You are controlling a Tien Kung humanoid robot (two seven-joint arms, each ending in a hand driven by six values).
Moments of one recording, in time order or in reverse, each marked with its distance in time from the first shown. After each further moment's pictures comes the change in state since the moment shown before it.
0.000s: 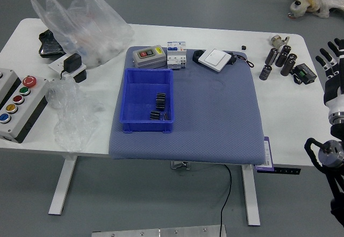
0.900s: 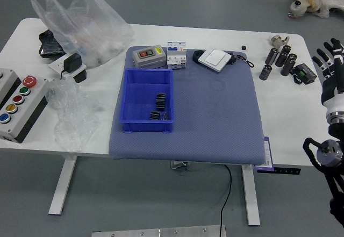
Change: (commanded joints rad) left arm 0.010 -0.025 -0.020 0.000 0.001 0.000 0.000; right arm 0.002 -0.005 -0.005 0.002 -0.013 -0.010 -0.010
